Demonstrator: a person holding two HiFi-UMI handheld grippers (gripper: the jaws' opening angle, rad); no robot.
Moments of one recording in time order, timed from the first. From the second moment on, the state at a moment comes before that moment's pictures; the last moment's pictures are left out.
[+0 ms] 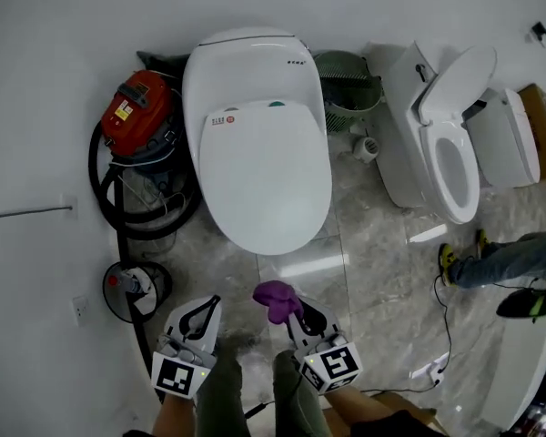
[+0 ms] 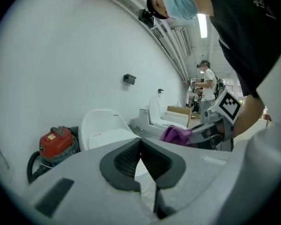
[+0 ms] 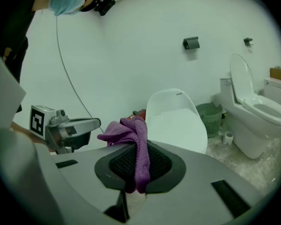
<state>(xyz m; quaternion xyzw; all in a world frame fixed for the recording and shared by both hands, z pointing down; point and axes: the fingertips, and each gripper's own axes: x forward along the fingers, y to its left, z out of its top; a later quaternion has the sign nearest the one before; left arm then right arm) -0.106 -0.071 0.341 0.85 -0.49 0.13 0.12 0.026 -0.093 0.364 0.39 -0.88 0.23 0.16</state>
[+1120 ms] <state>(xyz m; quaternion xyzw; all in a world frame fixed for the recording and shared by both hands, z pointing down) -0.052 -0.022 0.038 0.84 -0.54 0.09 0.06 0.102 -0.071 0.053 0.38 -0.91 0.14 0.13</state>
